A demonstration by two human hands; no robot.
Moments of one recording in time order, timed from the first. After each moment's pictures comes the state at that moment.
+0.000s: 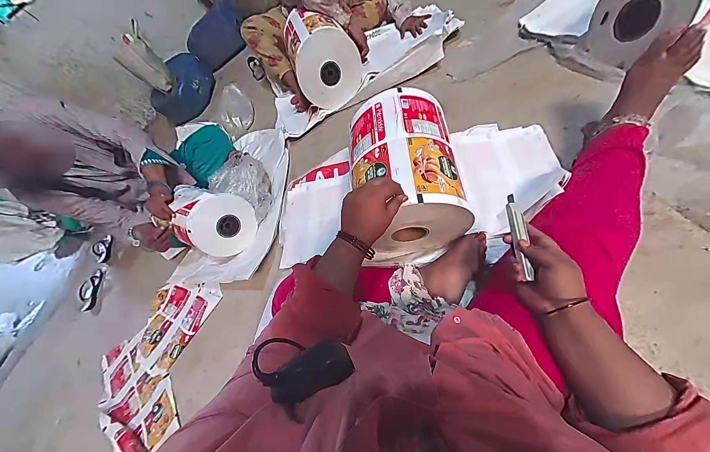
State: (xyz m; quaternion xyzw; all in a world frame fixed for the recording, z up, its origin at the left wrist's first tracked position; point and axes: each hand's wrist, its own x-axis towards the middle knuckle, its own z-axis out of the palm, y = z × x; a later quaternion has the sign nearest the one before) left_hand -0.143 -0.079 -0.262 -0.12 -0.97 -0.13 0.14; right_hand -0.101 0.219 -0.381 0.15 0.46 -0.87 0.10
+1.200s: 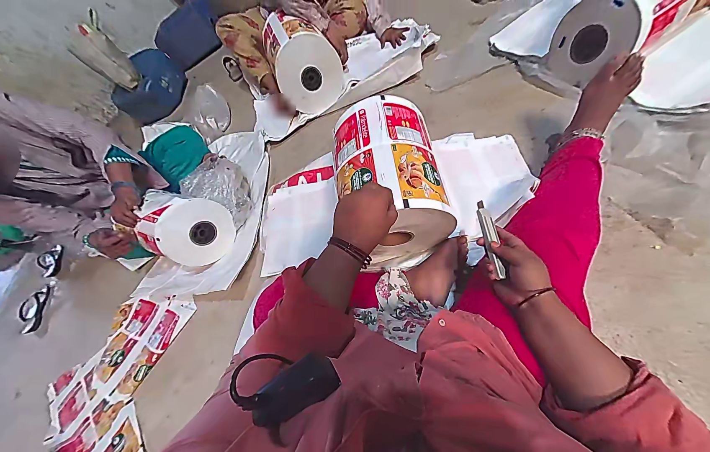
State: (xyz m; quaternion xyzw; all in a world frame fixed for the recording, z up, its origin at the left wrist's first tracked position) left_hand -0.139 -0.051 -0.238 -0.06 -1.00 -0.01 0.04; right_hand -0.109 0.212 -0.383 0.16 0.49 -0.85 0.12
